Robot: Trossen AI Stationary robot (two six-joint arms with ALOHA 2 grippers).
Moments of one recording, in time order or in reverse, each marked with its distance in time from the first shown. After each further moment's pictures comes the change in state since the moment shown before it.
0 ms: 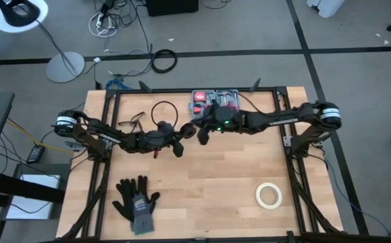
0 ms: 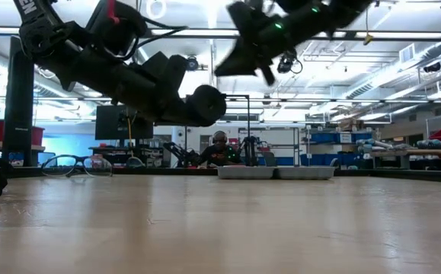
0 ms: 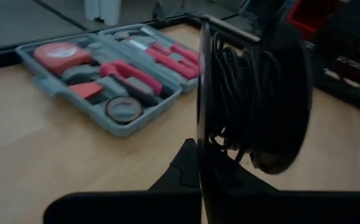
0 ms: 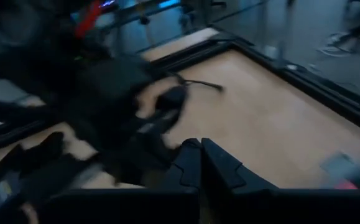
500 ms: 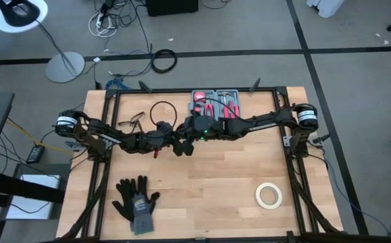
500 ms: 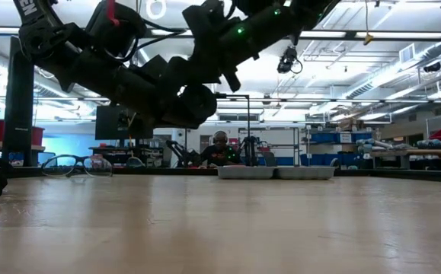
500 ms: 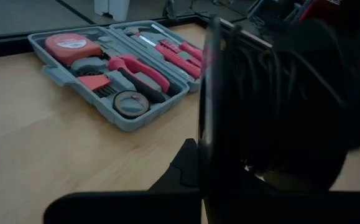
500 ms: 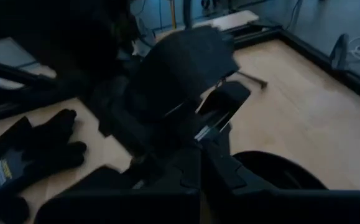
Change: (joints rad) left arm 0.000 0.002 -0.004 0.017 -0.028 -0.056; right arm 0.075 0.279 0.264 -0.062 -0.026 -0.078
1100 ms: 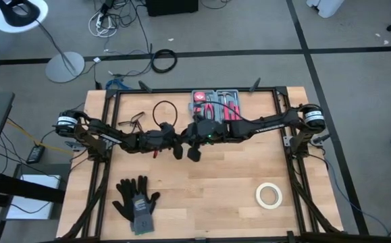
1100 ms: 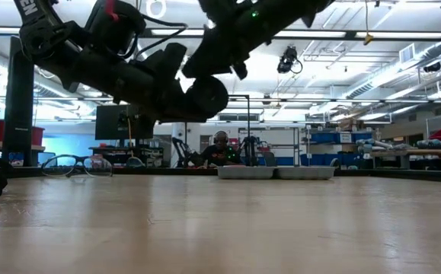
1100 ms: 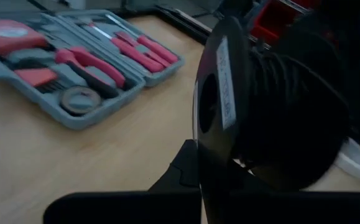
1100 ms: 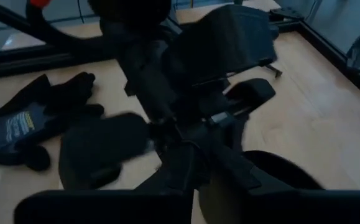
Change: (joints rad) left arm 0.000 0.000 0.003 0.052 0.156 -0.015; right arm 0.041 -0.066 -0.002 -0.154 -0.006 -0.087
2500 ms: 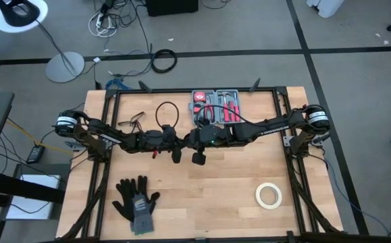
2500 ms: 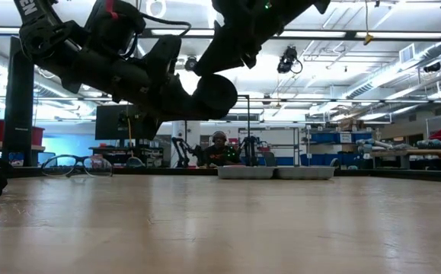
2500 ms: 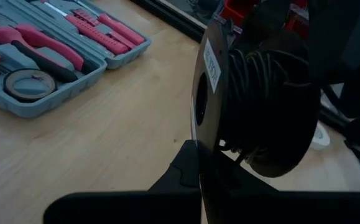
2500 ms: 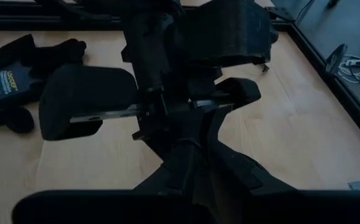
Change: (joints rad) left arm 0.002 -0.002 0.000 0.001 0.151 -0.004; right arm 0.058 -0.047 -0.005 -0.118 0.099 -0.104
